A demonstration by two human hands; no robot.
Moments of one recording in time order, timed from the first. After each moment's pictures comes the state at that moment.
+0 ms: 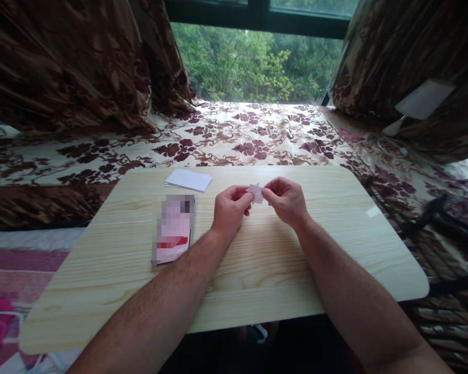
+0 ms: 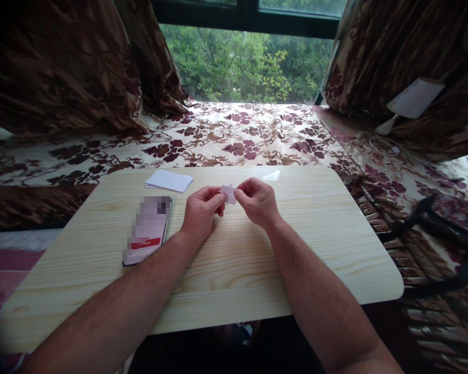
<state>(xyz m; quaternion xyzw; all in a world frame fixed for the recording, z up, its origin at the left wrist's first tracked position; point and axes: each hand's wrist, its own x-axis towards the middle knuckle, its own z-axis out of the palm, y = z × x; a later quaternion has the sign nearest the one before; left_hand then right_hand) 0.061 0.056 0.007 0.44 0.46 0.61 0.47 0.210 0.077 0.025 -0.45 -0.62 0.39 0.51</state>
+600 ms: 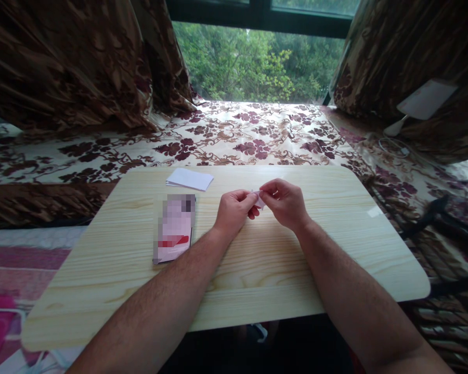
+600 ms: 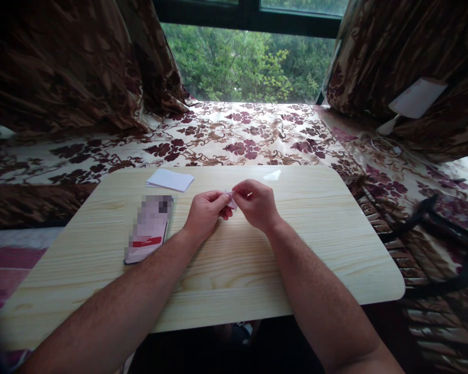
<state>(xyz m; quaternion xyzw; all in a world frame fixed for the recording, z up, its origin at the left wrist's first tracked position) 0.059 0.055 0.005 0.47 0.46 0.54 0.52 0.209 0.074 0.019 -0.43 -0.67 0.32 0.51</state>
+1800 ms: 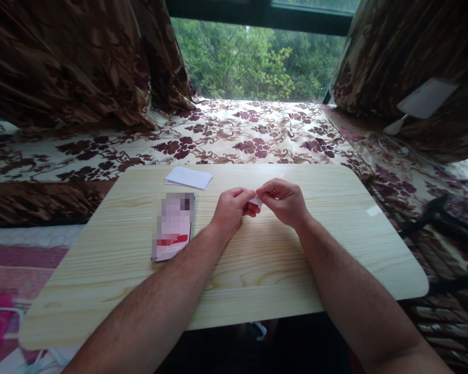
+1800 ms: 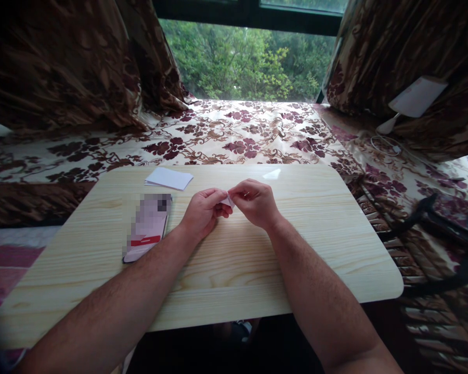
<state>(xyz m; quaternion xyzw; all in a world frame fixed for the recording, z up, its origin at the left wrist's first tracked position) 0.057 0.056 0.014 0.37 0.42 0.53 0.63 0.213 0.075 0.019 -0.37 -0.69 0.35 0.51</state>
